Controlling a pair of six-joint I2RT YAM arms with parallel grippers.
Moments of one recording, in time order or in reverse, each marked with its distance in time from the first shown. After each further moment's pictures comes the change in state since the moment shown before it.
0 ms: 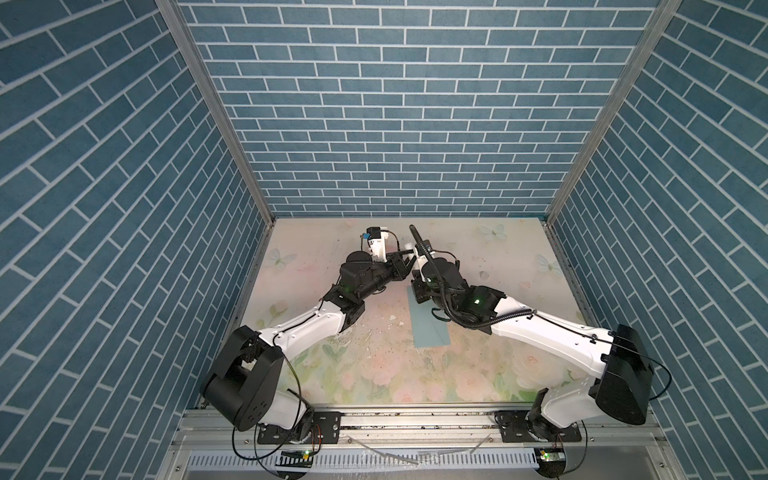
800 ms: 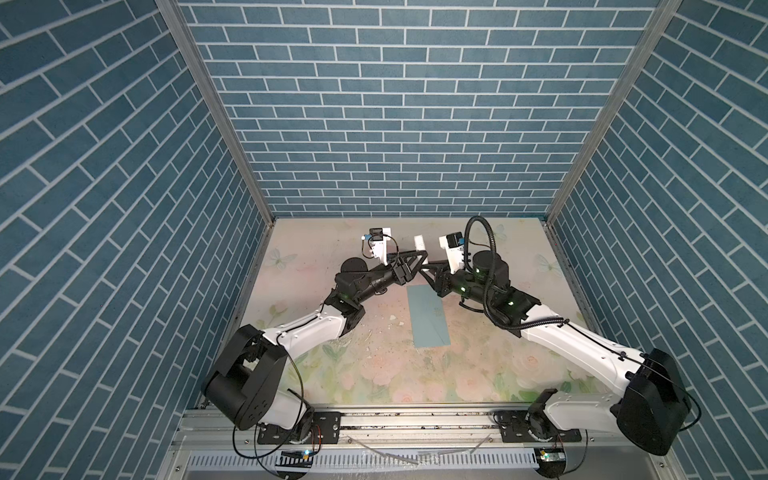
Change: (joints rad) left arm -0.005 0.015 -0.055 0.254 0.121 -0.024; right arm -0.238 -0.164 -0.224 0.349 -0.650 0.136
